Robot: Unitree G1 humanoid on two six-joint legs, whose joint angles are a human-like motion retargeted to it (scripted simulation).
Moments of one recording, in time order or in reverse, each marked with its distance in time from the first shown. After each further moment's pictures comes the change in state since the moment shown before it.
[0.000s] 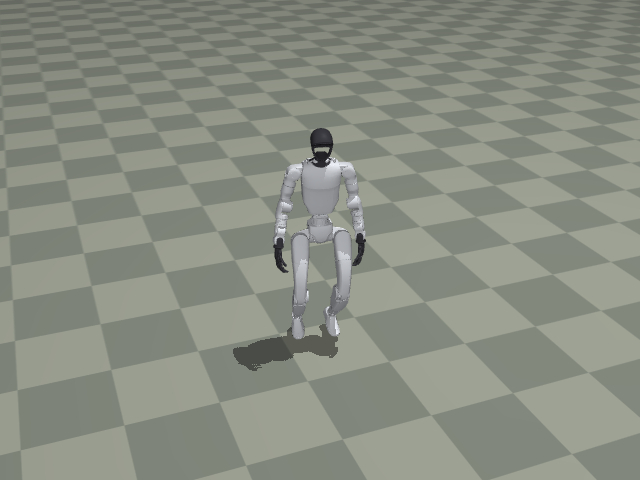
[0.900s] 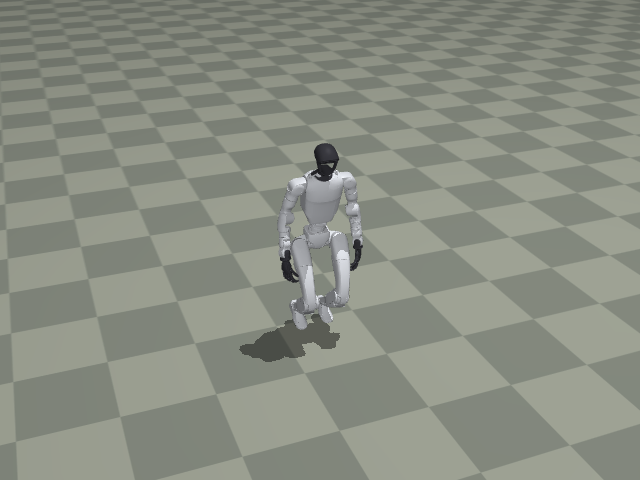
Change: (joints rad) left arm 0.007 0.016 -0.114 -0.152 0.063 0.015 0.007; right arm 0.072 -0.022 0.081 -0.172 -0.043 -0.026 0.012; waist 0.038 0.010 -0.002; left_leg -0.376 -0.089 -0.036 0.575 -0.456 0.210; right_leg -0.414 0.074 0.020 0.599 -0.312 -0.086
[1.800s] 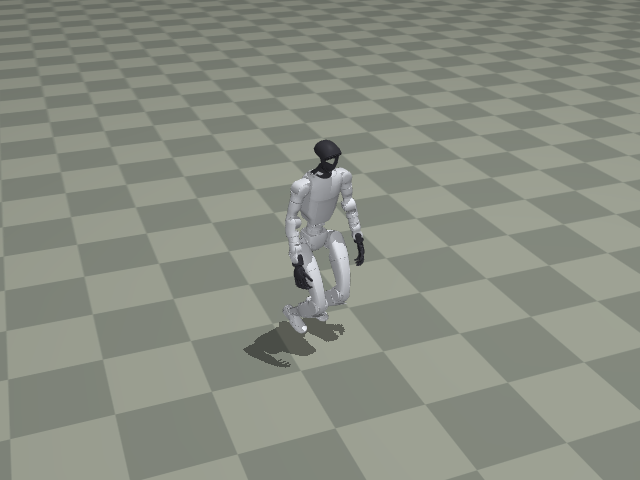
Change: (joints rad) left arm -0.033 0.015 0.026 0.054 -0.002 -0.018 0.109; right arm -0.035 0.015 -0.048 0.051 0.060 -0.046 -0.164; waist 0.011 -0.019 -0.052; left_leg 0.085 -0.059 -0.044 -0.052 -0.070 0.010; right_leg 0.064 -0.022 0.001 -0.014 -0.009 -0.014
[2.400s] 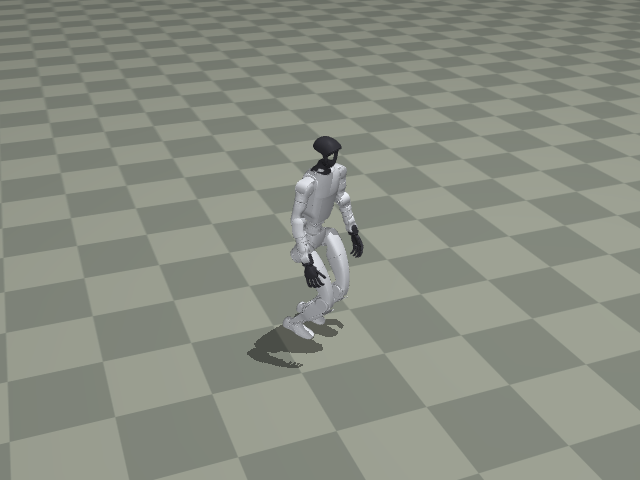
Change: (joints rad) left arm 0.068 -0.005 0.094 -0.005 -0.090 -0.054 0.028; right arm 0.061 -0.012 0.047 -0.018 -0.057 -0.029 -0.015; waist -0.008 0.016 -0.070; left_leg 0.036 0.032 0.004 -0.172 0.116 -0.038; right_leg 0.042 0.091 0.056 -0.247 0.012 0.023
